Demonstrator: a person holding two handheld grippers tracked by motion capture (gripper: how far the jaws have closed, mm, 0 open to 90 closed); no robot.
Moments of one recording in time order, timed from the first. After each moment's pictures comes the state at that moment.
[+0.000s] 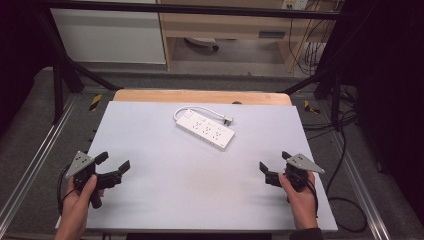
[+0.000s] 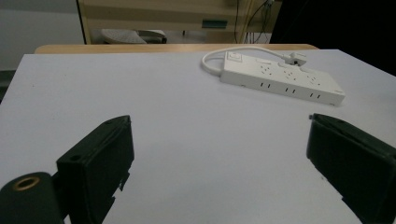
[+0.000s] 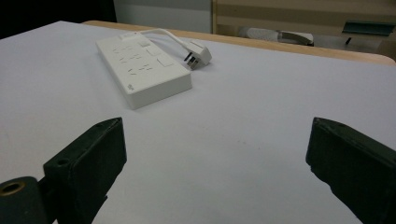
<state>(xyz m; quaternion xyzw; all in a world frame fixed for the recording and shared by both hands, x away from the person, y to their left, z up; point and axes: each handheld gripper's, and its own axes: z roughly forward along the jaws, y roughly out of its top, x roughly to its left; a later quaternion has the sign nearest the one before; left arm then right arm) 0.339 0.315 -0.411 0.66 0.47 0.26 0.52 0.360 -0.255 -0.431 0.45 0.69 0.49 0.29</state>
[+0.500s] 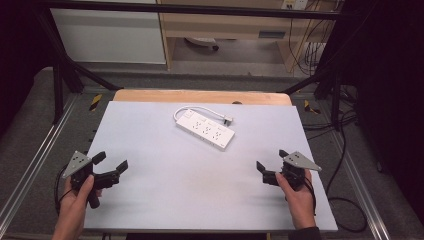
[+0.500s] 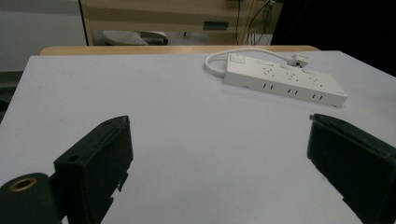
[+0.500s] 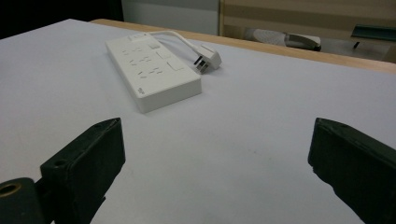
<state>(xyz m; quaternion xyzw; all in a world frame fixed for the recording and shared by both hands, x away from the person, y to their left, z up) 0.338 0.320 -0.409 0.66 0.47 0.26 0.52 0.362 -0.247 -0.425 0.44 0.70 0.49 0.28</state>
